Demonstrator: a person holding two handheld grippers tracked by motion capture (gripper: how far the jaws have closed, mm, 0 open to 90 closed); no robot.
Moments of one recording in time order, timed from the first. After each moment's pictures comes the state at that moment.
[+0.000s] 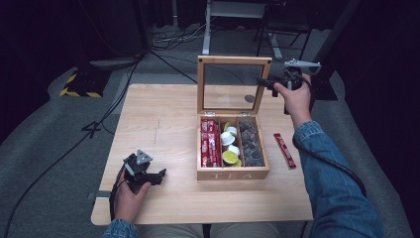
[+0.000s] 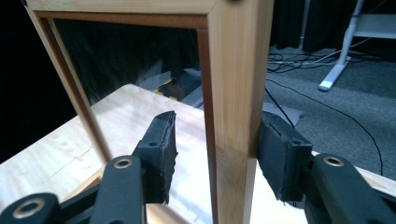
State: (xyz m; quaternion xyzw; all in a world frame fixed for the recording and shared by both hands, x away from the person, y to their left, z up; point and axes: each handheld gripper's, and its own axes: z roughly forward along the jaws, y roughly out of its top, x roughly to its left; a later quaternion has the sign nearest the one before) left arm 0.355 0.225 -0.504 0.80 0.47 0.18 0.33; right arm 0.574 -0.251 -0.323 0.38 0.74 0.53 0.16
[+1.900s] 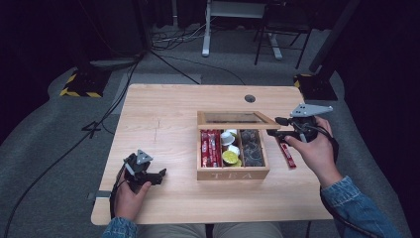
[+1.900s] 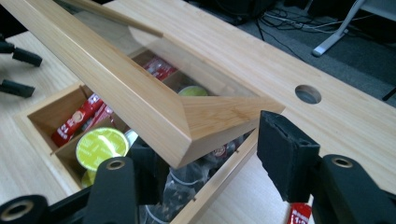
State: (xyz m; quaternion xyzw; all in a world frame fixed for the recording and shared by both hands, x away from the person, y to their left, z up) left arm 0.356 0.225 -0.504 0.80 0.47 0.18 0.33; right arm 0.418 -0.257 -0.334 0.32 0.83 0.41 0.20
